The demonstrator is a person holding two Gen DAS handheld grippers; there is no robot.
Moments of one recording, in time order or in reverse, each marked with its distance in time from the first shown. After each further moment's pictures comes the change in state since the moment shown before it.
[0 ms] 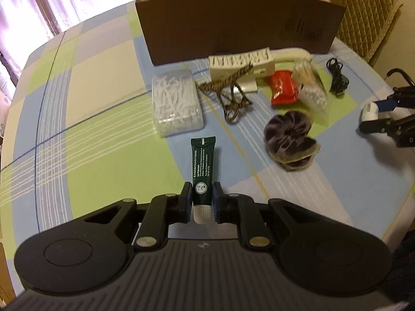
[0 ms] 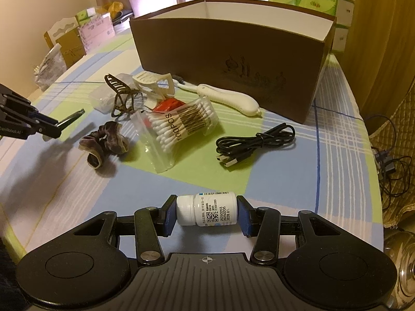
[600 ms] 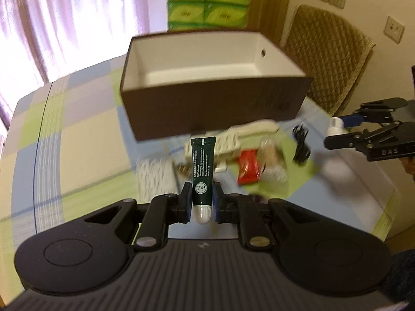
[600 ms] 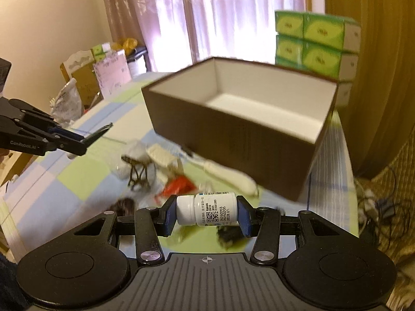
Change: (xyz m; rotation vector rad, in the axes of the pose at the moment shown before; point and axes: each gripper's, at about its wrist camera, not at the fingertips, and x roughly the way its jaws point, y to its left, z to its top) left arm -0.051 -0.006 0.064 0.031 -0.203 -0.128; right arm -0.043 -0.005 0.069 -0.033 -0.171 0.061
